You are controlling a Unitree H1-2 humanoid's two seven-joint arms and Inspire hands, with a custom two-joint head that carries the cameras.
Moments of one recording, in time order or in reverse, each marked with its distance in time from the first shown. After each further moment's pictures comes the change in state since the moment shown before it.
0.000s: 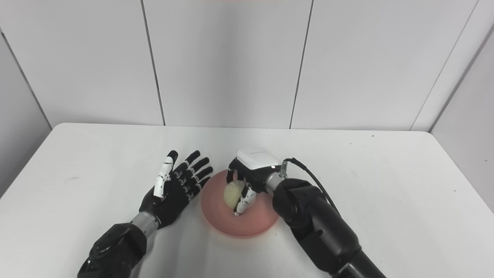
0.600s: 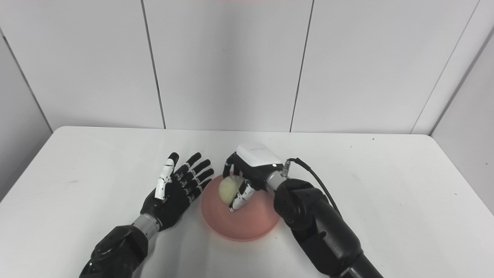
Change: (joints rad) left arm -0.008 -0.001 0.000 0.016 0.000 -0.013 0.000; right arm 0.003 0.004 -0.025 -0.006 0.058 -0.011 -0.079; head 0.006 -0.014
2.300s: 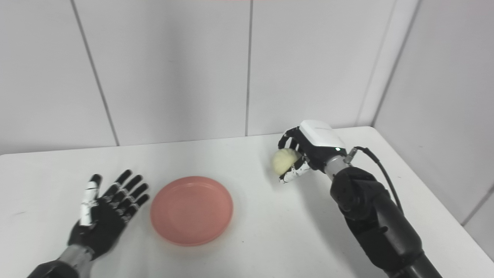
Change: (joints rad) left arm 0.026 0.065 0.050 -0.011 -0.094 0.014 -0.035; right arm 0.131 -0.308 -0.279 -0.218 0.117 0.094 -0.107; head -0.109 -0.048
